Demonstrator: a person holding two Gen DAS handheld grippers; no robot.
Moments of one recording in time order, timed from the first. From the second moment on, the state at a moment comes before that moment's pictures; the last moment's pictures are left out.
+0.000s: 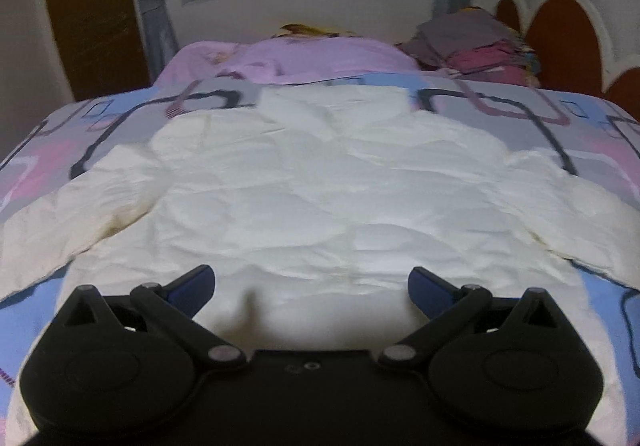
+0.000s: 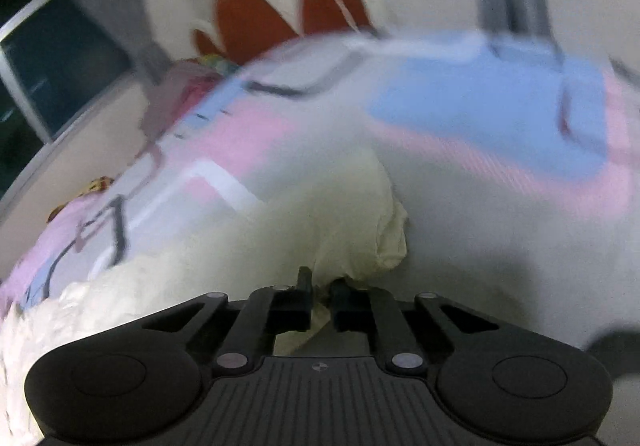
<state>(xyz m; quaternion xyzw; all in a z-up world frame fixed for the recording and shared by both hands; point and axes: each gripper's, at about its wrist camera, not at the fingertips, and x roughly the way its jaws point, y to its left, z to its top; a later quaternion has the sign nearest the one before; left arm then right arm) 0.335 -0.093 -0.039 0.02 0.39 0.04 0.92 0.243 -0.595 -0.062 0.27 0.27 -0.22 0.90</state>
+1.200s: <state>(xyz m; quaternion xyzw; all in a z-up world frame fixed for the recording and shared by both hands) 0.352 0.145 -0.051 -0.12 0.37 0.01 0.92 0.391 -0.047 -0.086 0.01 0.36 0.25 0.90</state>
